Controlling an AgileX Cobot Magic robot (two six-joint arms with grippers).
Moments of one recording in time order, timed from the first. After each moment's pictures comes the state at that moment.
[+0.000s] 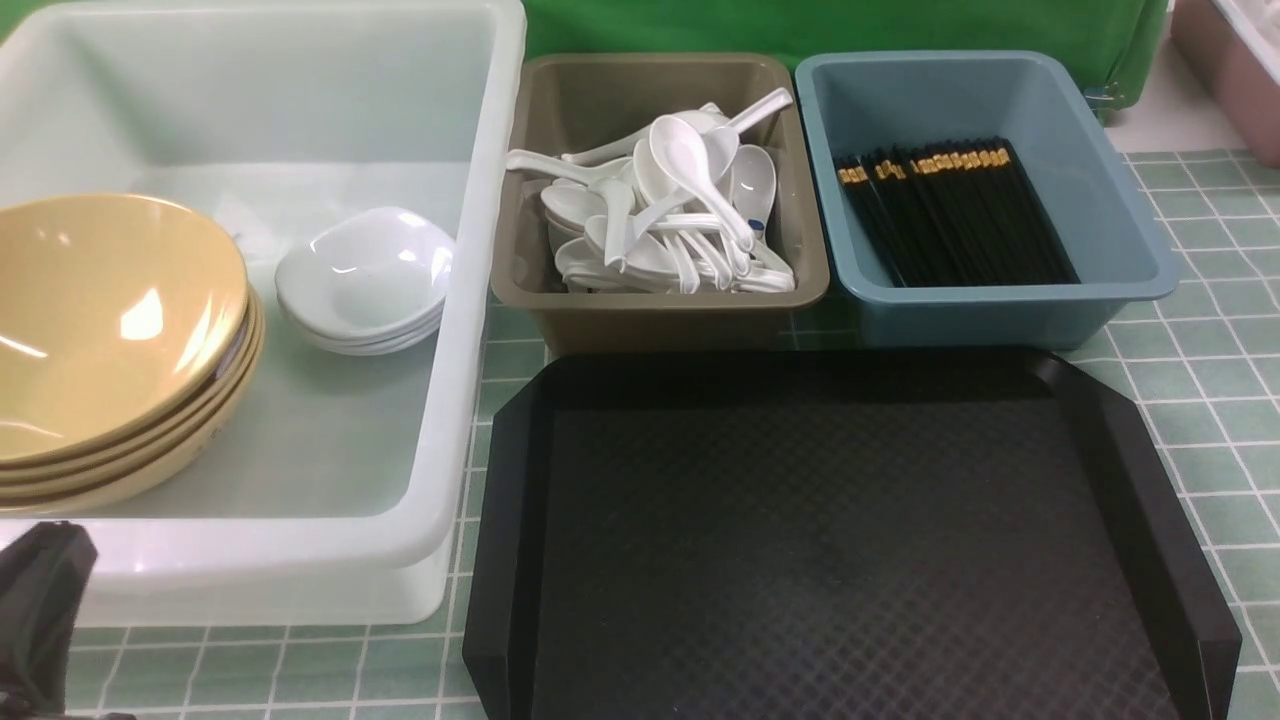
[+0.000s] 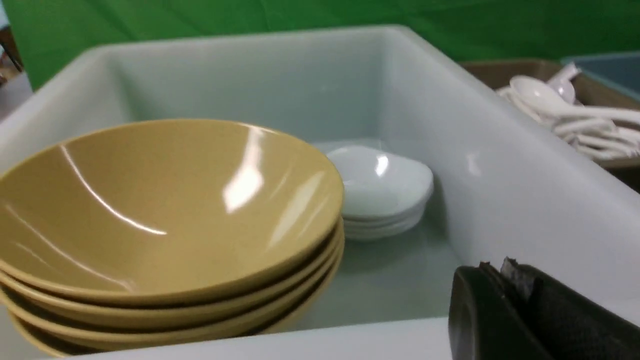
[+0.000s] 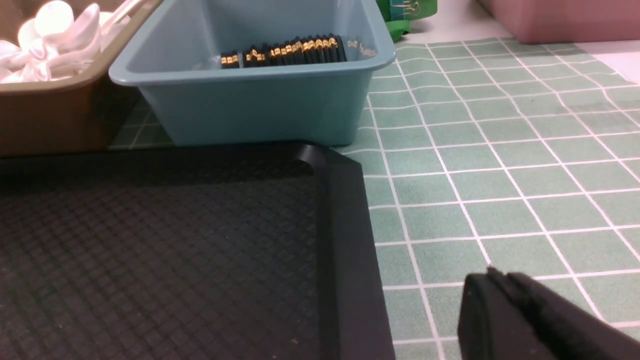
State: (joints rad) right arm -0.02 -0.01 0.03 -0.12 0.30 0.20; left arm -0.06 0.10 -0.04 -0.10 0.07 0.12
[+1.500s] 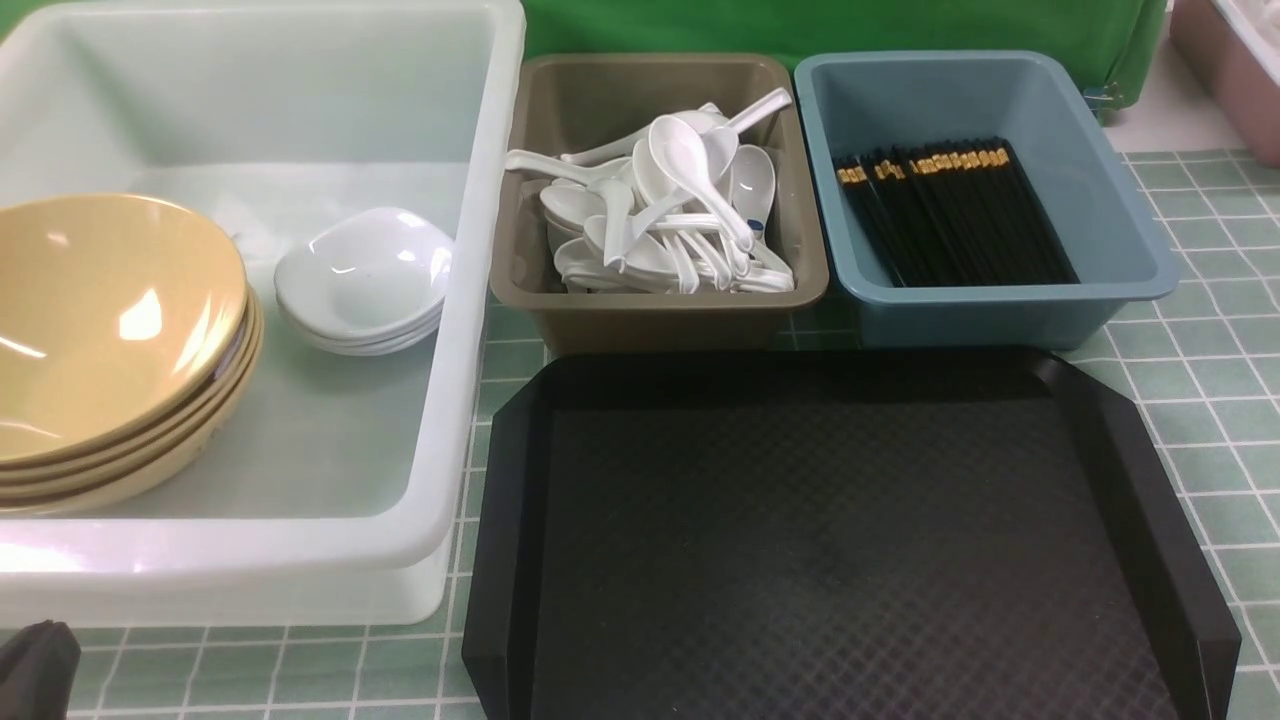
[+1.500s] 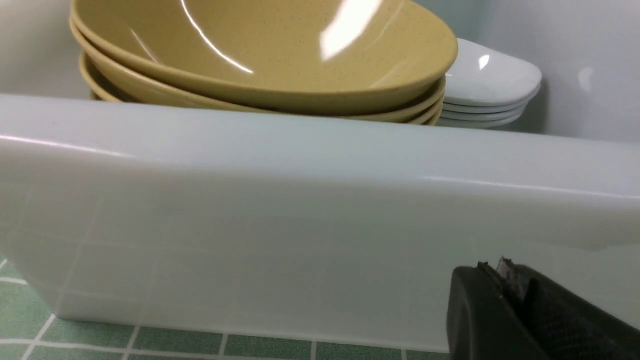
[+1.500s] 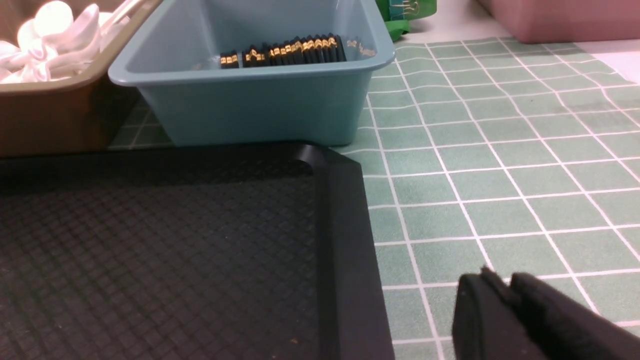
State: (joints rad) right arm -0.02 -0.01 0.03 -0.12 0.31 0.20; left arm 0.09 -0.01 0.03 -0.09 0.31 0.03
